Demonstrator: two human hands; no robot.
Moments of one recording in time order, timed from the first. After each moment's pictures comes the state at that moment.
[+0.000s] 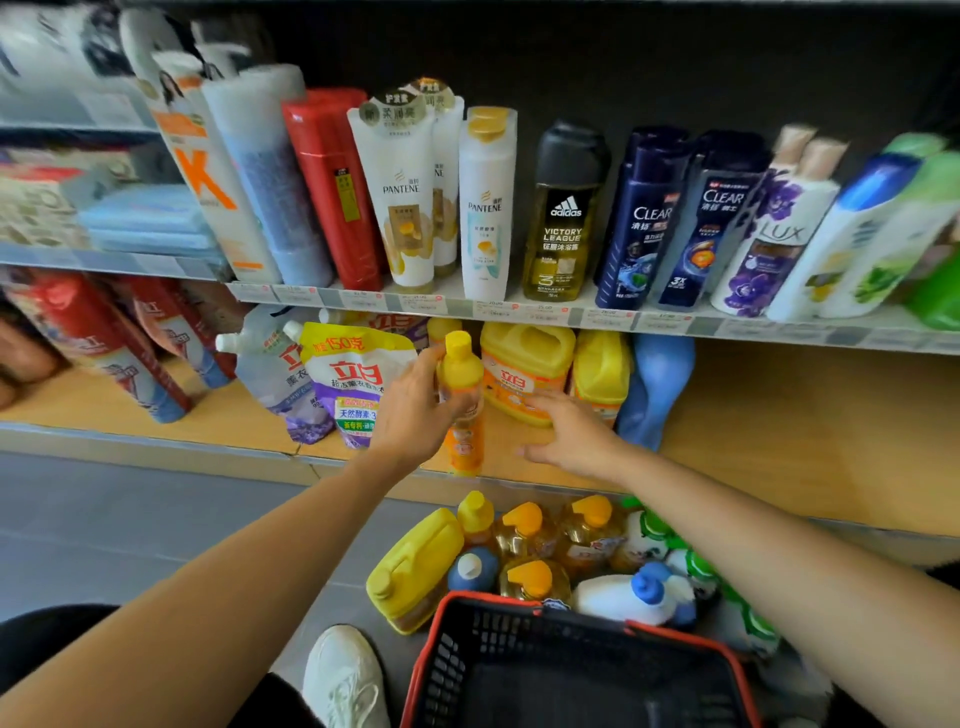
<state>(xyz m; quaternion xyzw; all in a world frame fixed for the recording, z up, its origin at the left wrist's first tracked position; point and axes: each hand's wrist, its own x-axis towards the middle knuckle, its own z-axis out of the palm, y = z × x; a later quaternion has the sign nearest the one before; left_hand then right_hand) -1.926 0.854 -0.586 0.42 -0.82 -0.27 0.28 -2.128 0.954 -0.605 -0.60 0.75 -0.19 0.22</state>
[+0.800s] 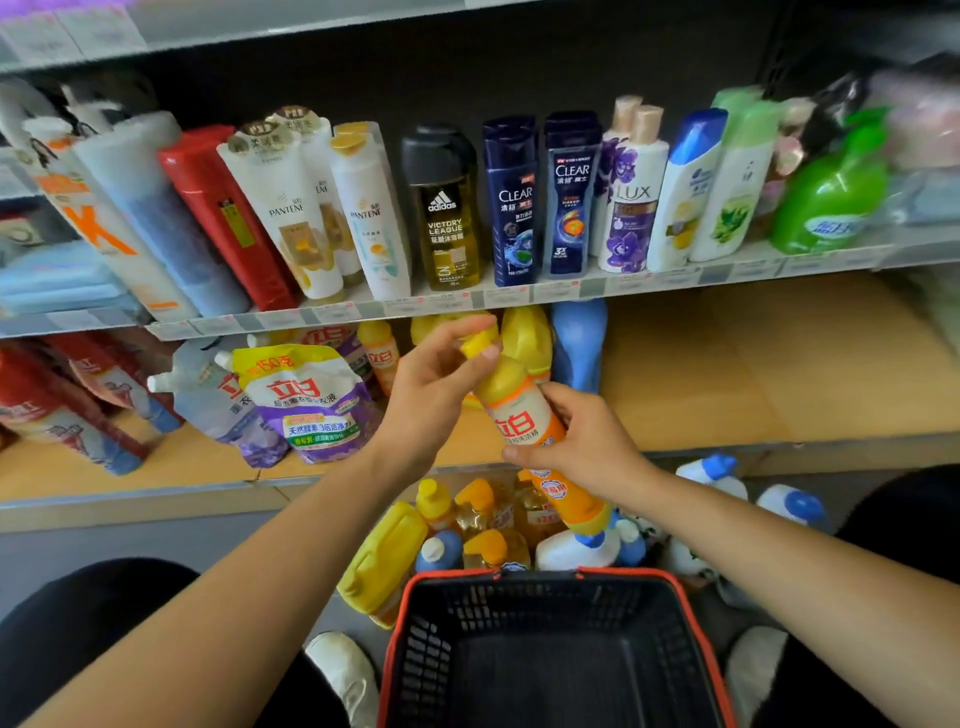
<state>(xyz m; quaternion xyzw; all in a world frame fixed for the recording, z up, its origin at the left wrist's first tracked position) -1.989 0.968 -0.500 0.25 -0.68 -0.62 0.32 -2.128 1.087 -0.558 -0.46 0.66 -0.51 0.30</state>
